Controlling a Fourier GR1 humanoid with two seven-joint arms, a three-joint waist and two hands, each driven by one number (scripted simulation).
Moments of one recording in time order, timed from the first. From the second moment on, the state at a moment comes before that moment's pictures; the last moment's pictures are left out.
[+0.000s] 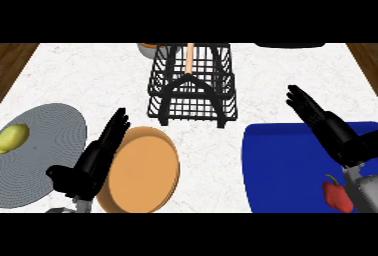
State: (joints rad) left arm -0.02 0.29 -0.34 -1.66 0.23 0.19 0.04; right arm -0.21 -0.57 0.26 -1.46 -0.38 0.11 -0.07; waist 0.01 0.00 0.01
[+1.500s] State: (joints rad) left arm -0.08 0.31 -0.23 -1.43 0.22 0.08 -0.10; right arm 0.24 -0.89 0.19 -1.78 0.17 -0.42 0.36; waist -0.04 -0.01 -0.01
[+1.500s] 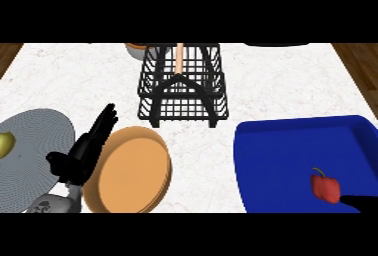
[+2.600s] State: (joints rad) left arm -0.12 0.27 -0.22 -1.39 0.20 0.03 -0.10; right arm 0.20 -0.97 0.35 -2.19 0.44 -0.12 1.16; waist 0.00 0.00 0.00
